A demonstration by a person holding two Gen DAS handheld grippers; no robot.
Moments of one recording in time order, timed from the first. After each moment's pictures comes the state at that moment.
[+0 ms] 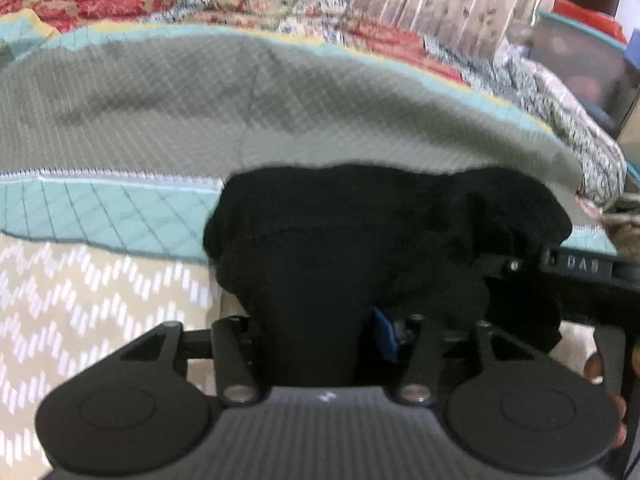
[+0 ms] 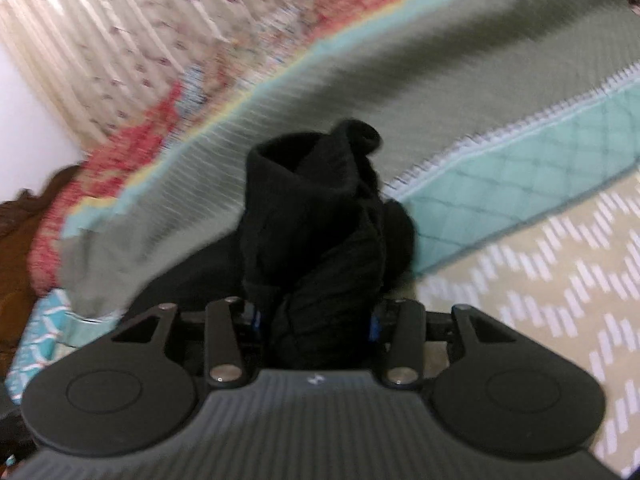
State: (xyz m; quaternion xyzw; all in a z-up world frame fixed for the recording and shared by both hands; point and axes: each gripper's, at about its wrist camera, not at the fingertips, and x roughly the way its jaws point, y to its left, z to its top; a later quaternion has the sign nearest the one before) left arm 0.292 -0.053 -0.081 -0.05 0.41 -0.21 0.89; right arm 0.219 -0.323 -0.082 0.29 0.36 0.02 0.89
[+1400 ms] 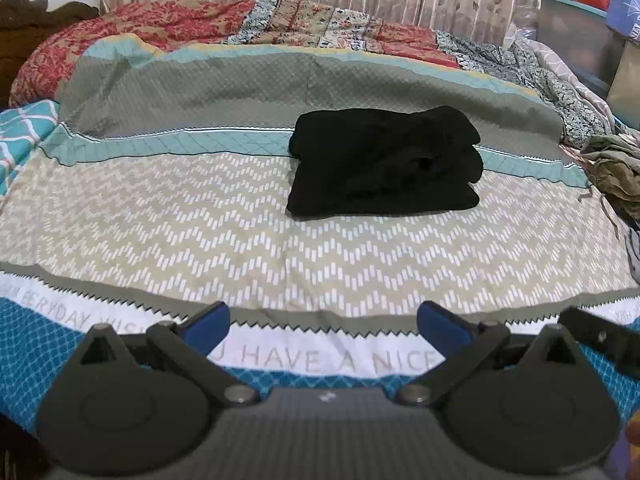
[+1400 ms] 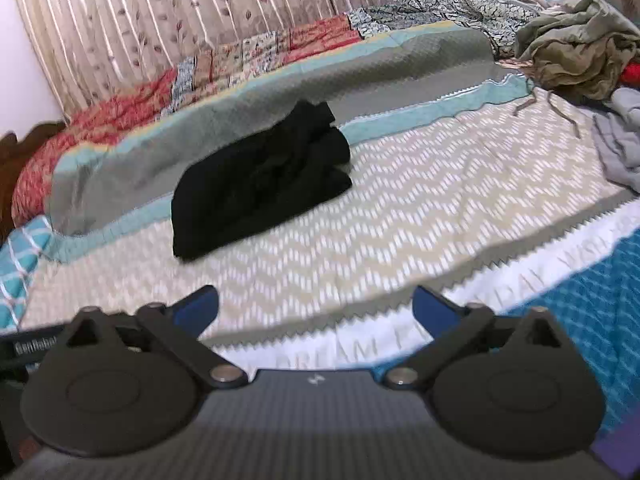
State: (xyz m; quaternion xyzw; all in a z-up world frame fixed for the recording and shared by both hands) left arm 0.026 -0.002 0.009 0.00 0.40 -0.12 0.91; right arm -0.052 -0.241 0.003 0.19 0.34 -0.07 0.92
